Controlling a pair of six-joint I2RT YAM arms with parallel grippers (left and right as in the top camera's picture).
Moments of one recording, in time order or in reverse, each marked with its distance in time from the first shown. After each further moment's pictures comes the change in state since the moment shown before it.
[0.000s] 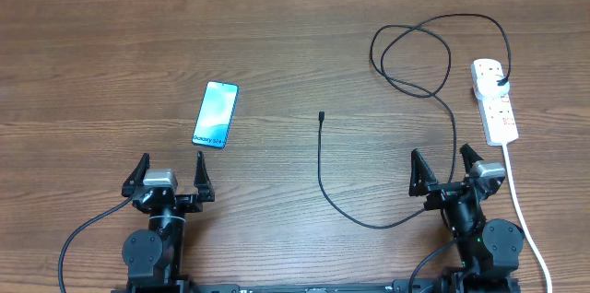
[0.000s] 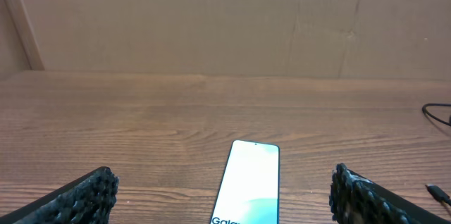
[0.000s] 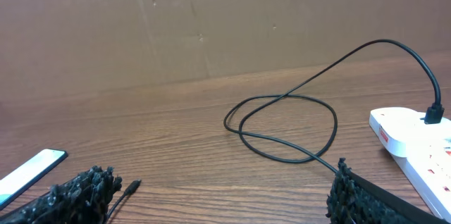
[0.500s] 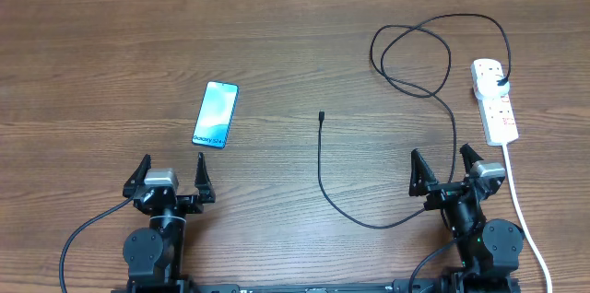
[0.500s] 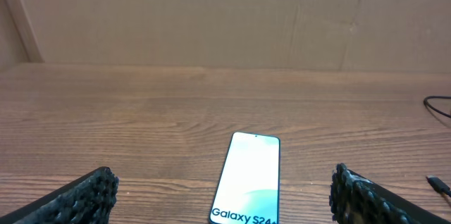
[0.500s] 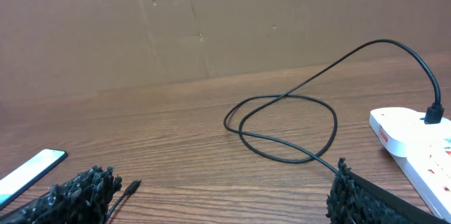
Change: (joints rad) left arm 0.000 0.000 0.000 -0.028 0.000 0.000; right arm 0.000 0.000 0.000 0.000 0.000 0.000
